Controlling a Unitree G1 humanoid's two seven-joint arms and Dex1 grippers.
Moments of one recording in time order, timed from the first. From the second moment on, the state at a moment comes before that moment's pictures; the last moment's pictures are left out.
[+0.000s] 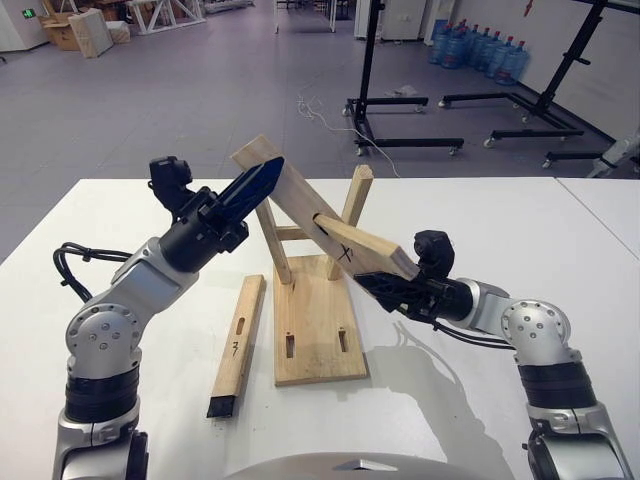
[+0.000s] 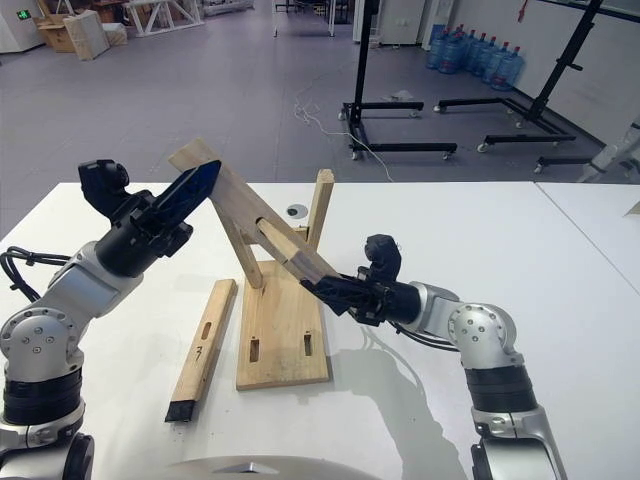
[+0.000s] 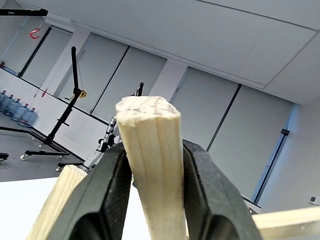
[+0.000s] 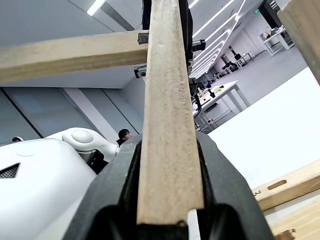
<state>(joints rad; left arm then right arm) -0.27 0.43 0.16 -0.46 -1.49 0.63 -0.34 -0.26 -0.49 -0.02 -0.13 1.18 0.97 1.10</state>
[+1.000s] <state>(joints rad) -0.24 0.45 0.25 -0.63 -1.26 0.60 -0.12 0.04 -0.70 -0.25 -0.20 1.01 0.91 1.08</state>
